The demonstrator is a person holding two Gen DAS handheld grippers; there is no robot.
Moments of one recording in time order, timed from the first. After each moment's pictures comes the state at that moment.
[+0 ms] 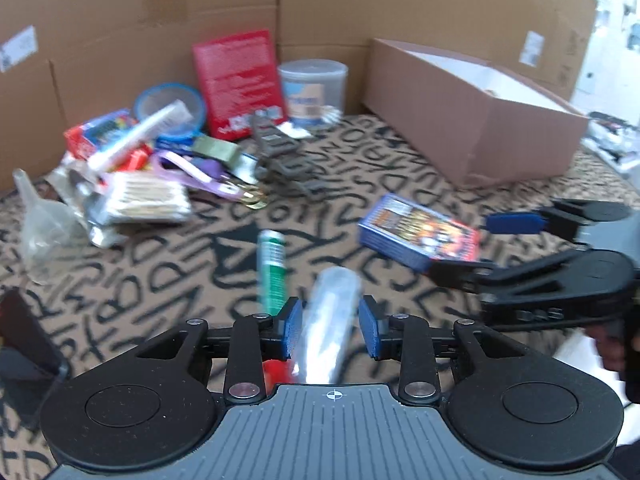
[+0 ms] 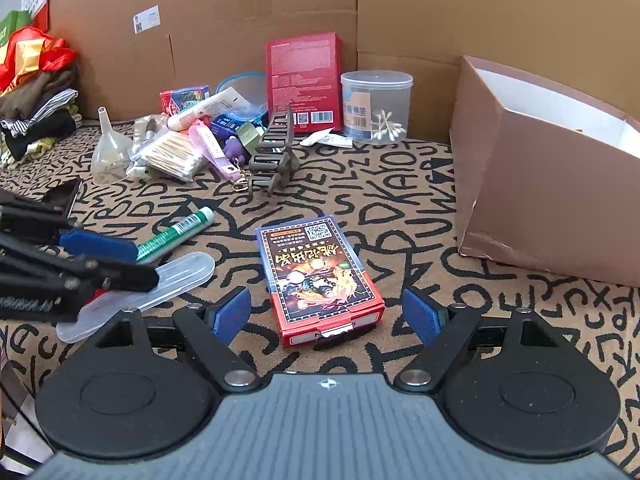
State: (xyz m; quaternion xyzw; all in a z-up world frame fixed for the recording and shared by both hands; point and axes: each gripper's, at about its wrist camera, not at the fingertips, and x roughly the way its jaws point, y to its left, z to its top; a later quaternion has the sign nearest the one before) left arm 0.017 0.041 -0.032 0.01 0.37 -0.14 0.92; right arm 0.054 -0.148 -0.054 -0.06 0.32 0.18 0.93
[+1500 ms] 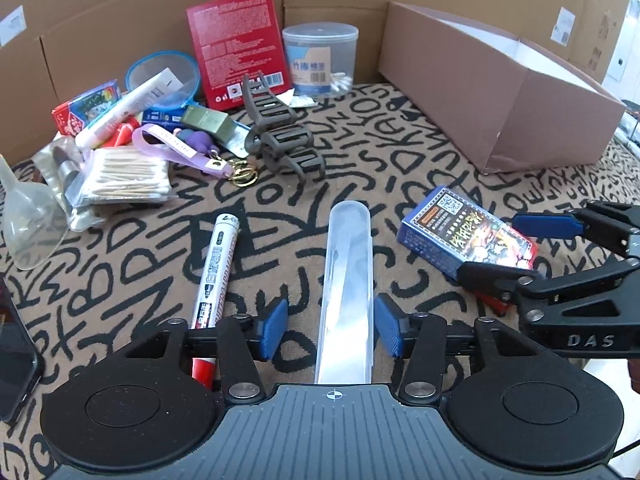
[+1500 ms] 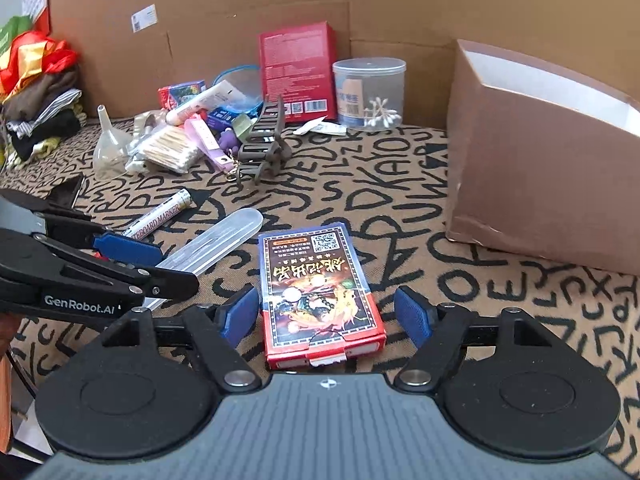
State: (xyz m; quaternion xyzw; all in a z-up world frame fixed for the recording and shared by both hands) left arm 0.052 0.009 -0.053 0.02 0.42 -0.10 0.90; right arm 0.063 -0.168 -0.059 -0.05 0.34 0.20 0.92
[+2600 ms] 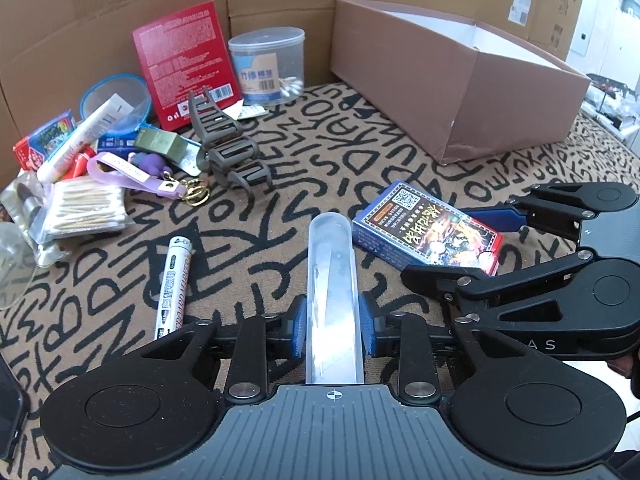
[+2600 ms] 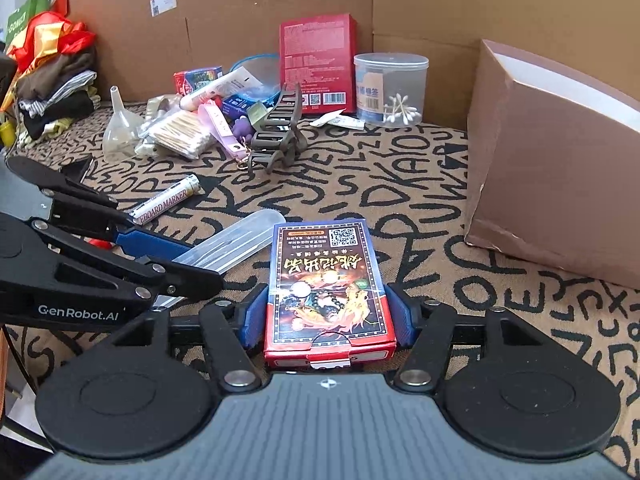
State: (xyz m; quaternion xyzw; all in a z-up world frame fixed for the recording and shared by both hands) left arm 0.052 -0.010 -0.055 0.06 0.41 -0.15 0.90; right arm 0.066 -0.162 -0.065 -0.07 0.33 0.23 0.91
